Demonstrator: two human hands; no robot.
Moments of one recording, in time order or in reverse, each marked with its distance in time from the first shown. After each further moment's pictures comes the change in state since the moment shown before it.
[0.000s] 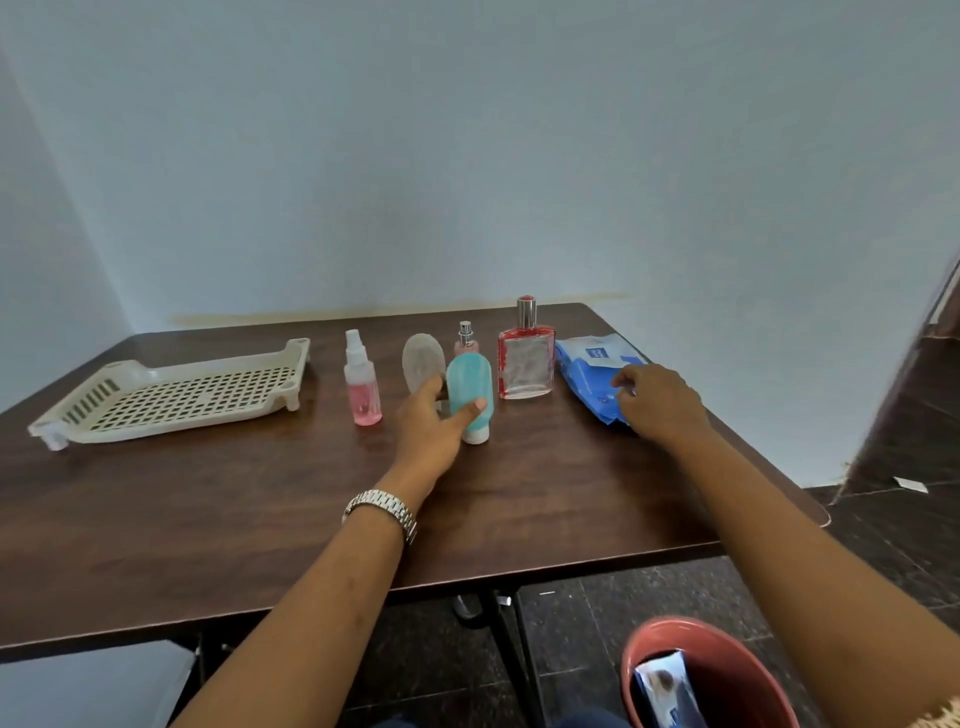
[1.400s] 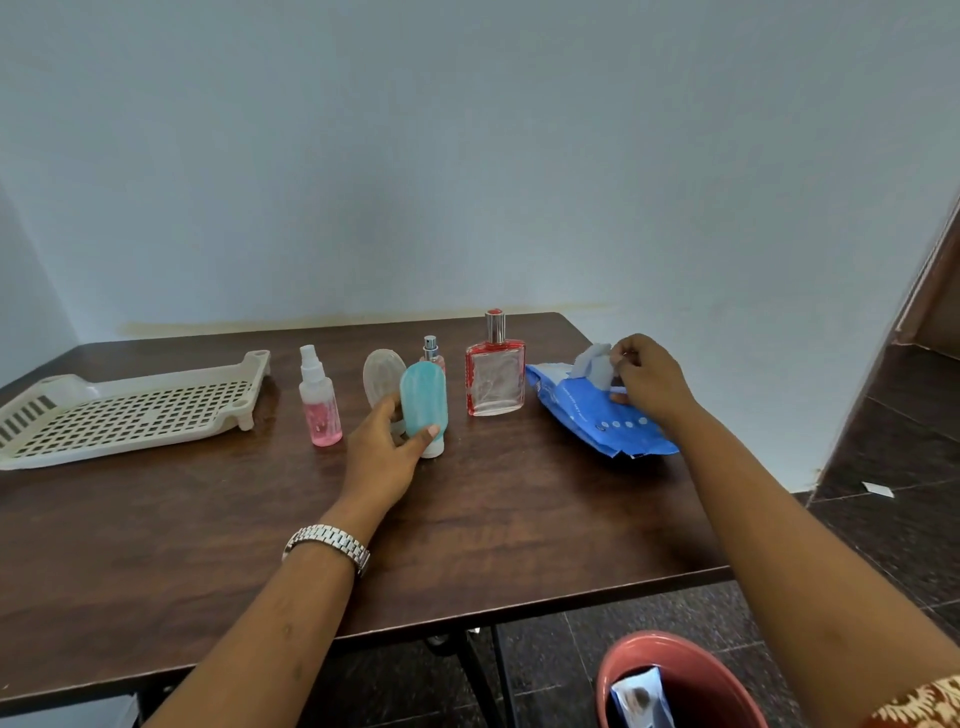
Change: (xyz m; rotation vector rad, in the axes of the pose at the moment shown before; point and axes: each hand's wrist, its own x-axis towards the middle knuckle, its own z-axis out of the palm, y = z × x) left_hand 0.007 -0.014 -0.002 0.107 0.002 0.015; right_hand 0.038 0.016 -0.018 0.732 0.061 0.108
